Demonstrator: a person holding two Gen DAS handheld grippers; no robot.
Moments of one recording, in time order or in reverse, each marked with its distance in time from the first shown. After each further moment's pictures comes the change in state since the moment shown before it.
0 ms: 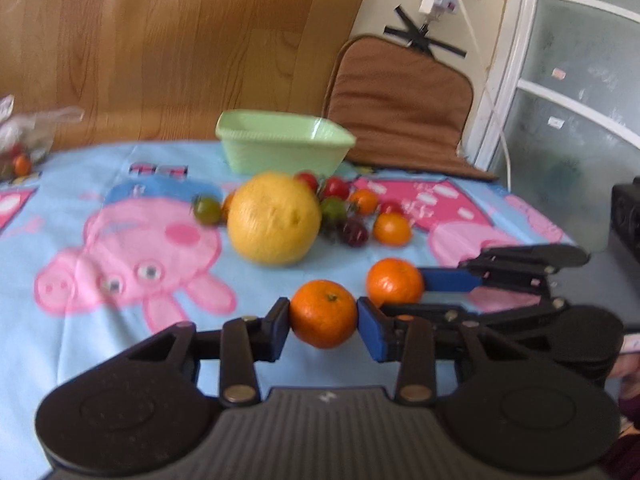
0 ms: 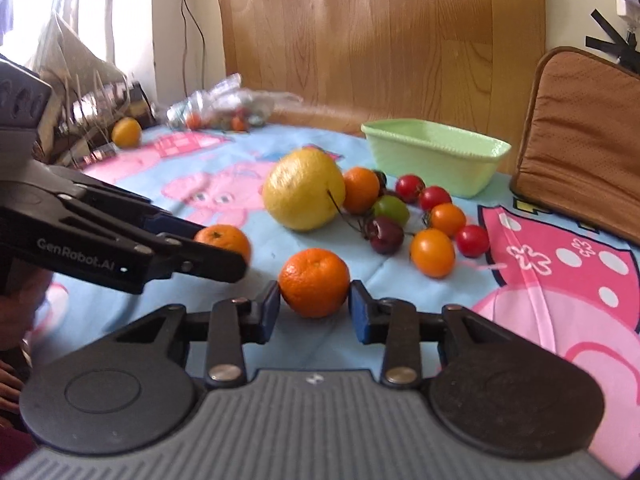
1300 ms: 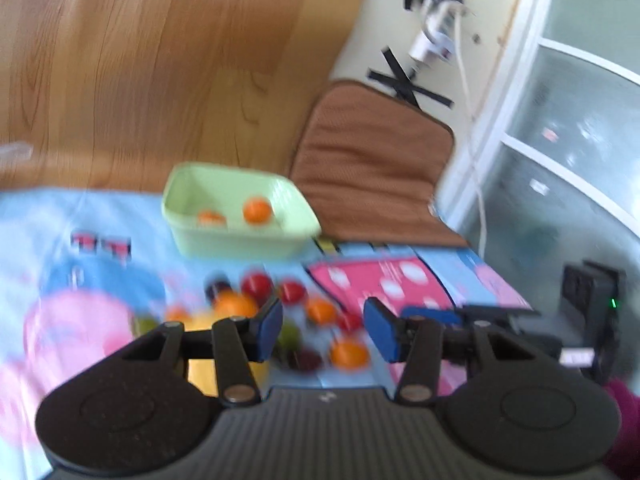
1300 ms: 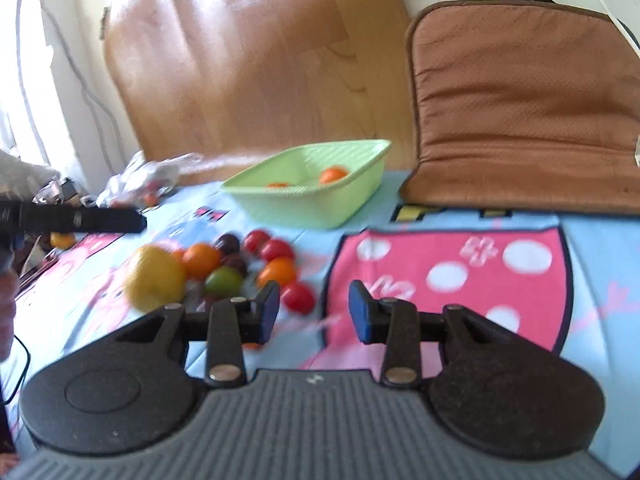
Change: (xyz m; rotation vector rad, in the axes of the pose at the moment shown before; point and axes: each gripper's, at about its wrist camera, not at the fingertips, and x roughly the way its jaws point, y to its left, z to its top) left arm 0.023 -0.009 0.063 -0.082 -0.029 -0.128; right arm -0.011 -0.118 0.020 0.277 -0.039 -0.052
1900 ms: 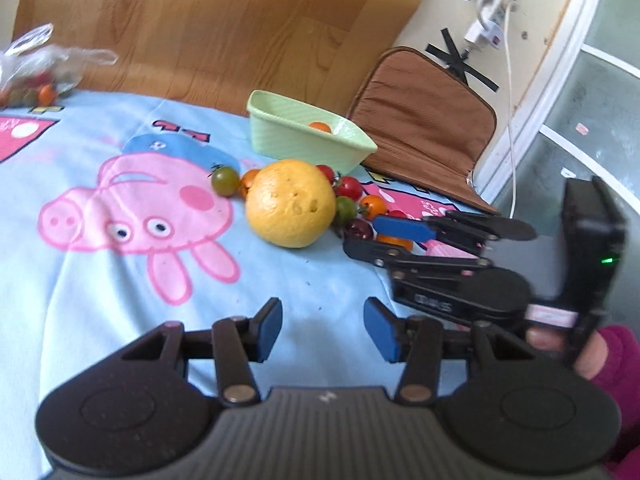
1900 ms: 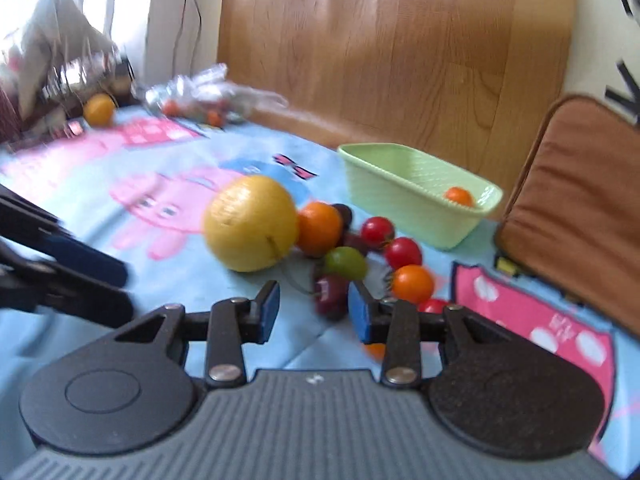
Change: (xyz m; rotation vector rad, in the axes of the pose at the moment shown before) left arm -0.042 0.025 -0.073 -0.166 0.038 0.099; right arm 0.054 0.107 -0.020 -0.476 0.052 -0.054
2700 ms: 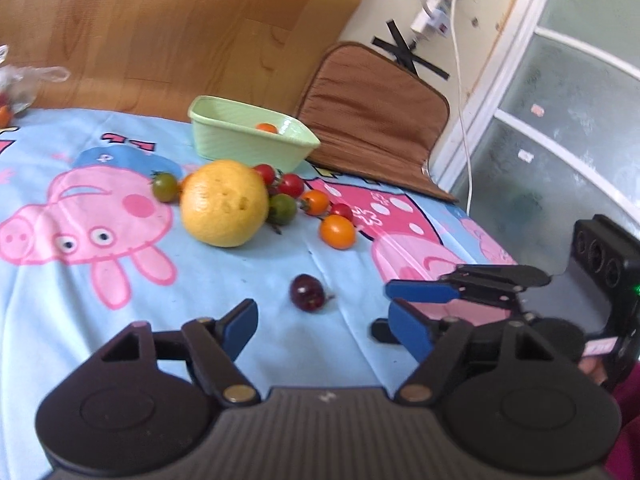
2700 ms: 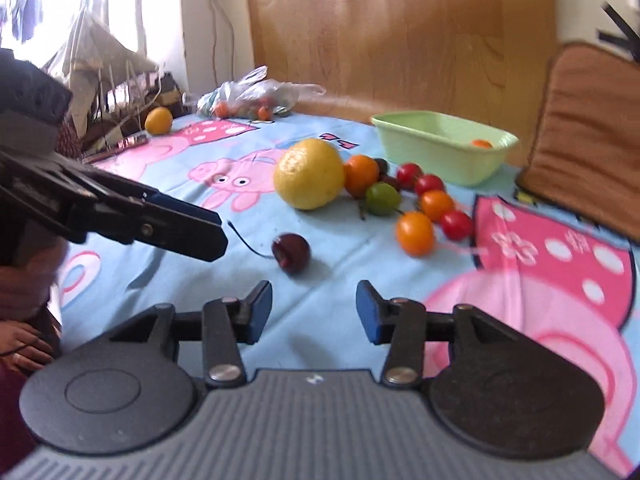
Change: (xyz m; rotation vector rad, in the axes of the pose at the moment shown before) left arm 0.004 -0.033 -0.008 0.106 0.003 -0.091; right arm -0.076 -0.019 -0.046 0.171 0.012 0.208
